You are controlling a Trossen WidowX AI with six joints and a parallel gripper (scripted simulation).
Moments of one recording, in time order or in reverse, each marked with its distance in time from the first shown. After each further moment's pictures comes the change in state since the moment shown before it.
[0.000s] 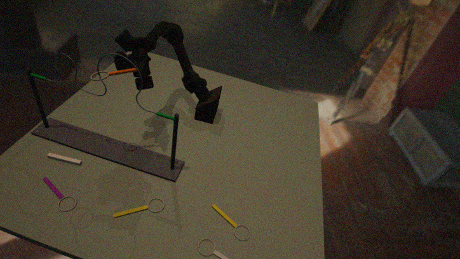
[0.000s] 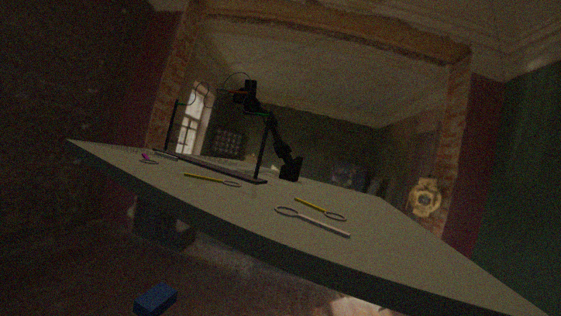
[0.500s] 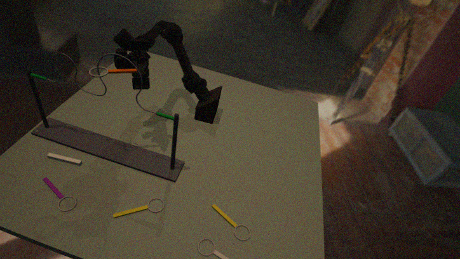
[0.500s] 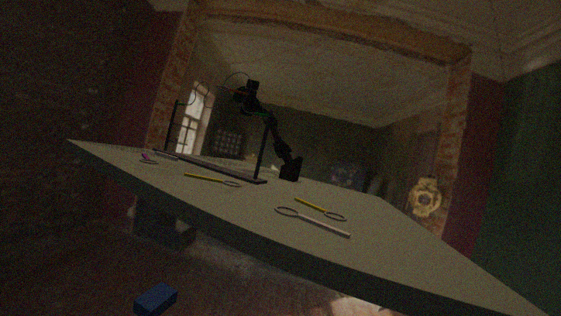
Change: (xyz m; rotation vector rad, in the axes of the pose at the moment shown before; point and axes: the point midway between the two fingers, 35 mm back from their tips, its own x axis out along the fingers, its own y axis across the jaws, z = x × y) arm -0.001 -0.007 0.001 -0.163 0.012 -0.088
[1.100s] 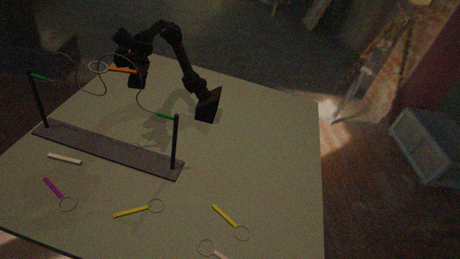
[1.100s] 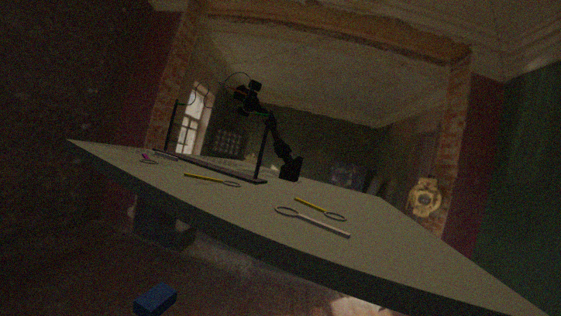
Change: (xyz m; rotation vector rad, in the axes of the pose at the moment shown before) arm -0.001 -0.009 0.001 -0.197 0.015 -0.108
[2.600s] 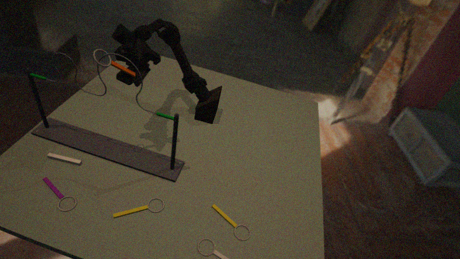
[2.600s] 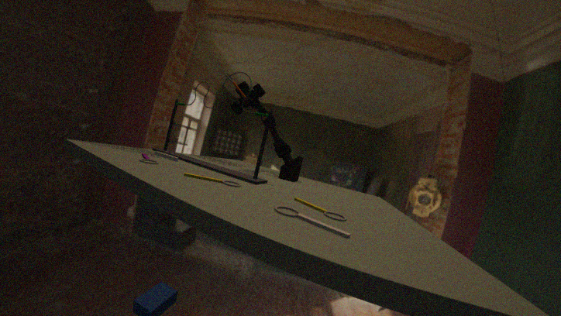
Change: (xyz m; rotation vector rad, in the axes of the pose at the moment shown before) arm -0.004 -0.022 0.006 -0.492 0.037 -0.270
